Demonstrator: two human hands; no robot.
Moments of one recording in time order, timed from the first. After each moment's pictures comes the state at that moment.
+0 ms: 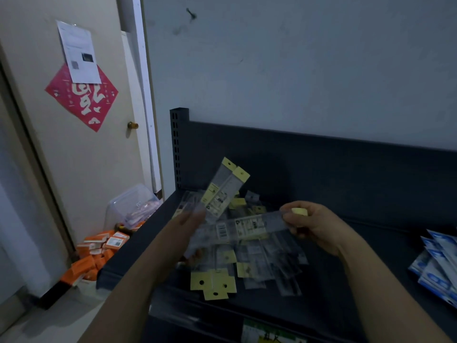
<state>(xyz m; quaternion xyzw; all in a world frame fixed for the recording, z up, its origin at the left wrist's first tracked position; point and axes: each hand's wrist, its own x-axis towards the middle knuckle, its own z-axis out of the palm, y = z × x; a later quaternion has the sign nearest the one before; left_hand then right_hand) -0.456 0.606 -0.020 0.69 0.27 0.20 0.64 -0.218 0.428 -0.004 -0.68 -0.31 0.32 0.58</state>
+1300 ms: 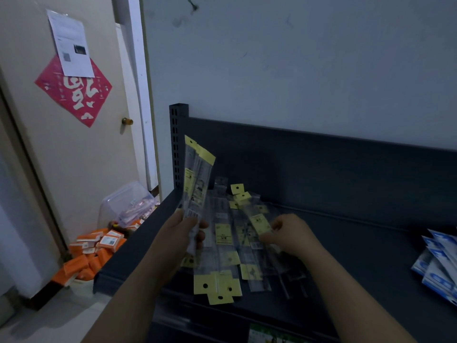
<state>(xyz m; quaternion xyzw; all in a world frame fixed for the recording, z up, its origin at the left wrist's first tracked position) -0.442 0.609 -0.030 0.55 0.28 0.29 0.73 -0.246 0.473 -0.033 -0.90 -0.32 0.13 0.26</state>
